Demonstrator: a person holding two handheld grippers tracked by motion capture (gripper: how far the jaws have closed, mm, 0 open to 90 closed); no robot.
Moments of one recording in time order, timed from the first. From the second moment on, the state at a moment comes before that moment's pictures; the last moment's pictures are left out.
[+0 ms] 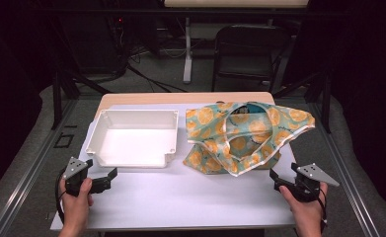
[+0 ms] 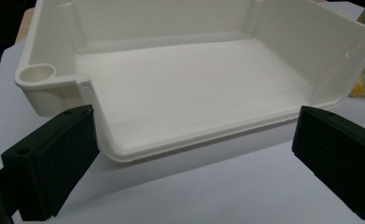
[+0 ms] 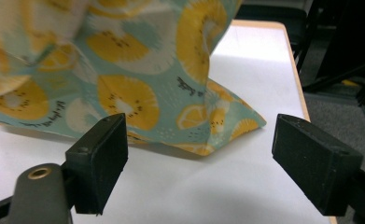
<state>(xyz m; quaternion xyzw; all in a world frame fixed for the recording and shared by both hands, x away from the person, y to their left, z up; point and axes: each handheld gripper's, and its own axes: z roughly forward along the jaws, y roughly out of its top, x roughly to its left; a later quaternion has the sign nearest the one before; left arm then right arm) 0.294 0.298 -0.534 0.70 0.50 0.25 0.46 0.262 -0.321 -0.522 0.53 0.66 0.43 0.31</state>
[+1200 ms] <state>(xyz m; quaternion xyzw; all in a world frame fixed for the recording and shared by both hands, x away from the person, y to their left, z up) 0.293 0.239 -0.511 0.73 0.43 0.23 0.49 0.221 -0.289 -0.462 0.46 0.64 0.52 0.33</state>
